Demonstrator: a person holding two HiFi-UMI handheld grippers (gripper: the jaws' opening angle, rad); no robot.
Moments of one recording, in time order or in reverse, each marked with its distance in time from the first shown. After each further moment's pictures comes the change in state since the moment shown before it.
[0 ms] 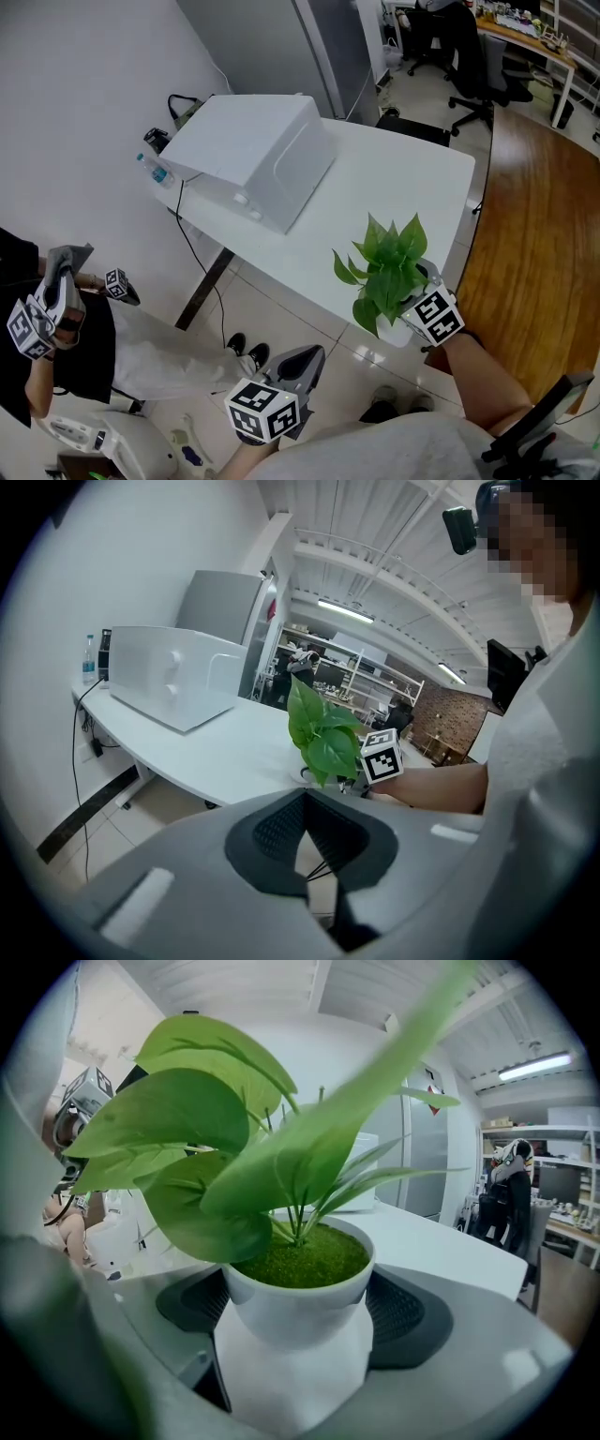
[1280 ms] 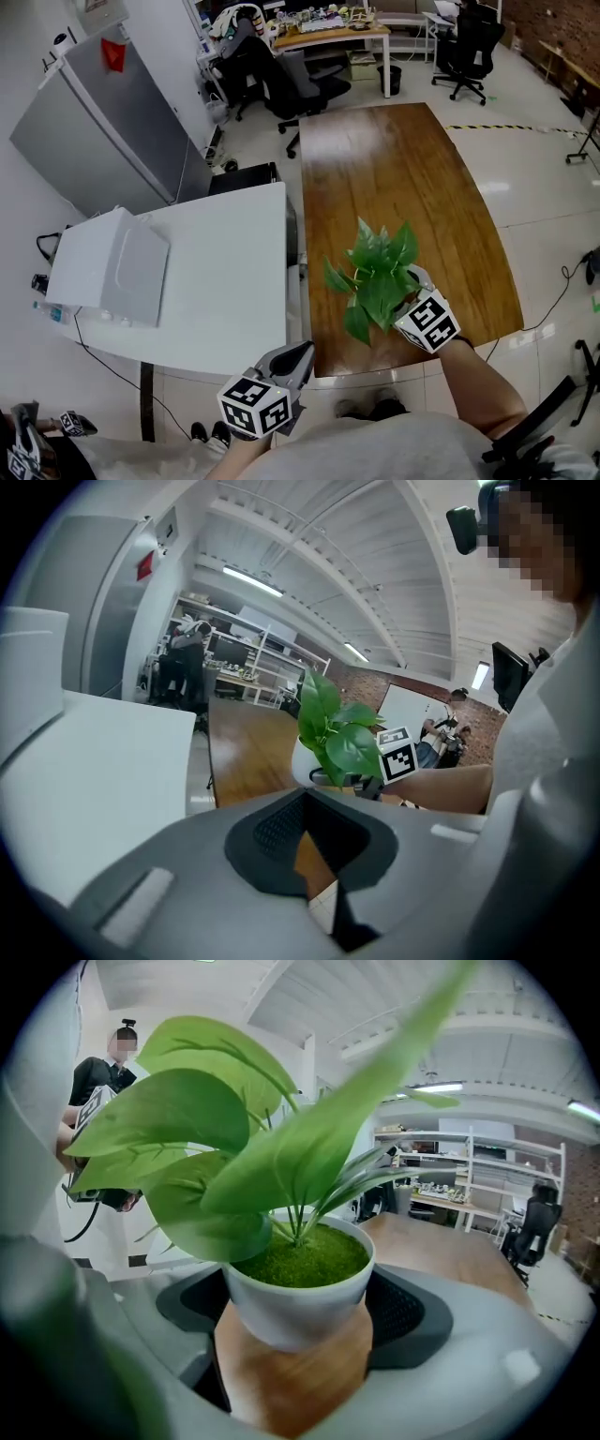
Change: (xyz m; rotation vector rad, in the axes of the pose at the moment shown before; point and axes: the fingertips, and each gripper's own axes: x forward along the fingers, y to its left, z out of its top) left arm 0.142 -0.194 0.012 0.263 0.115 -0.551; right arm -0.282 -0.101 -0.095 0.192 0.049 -0.523
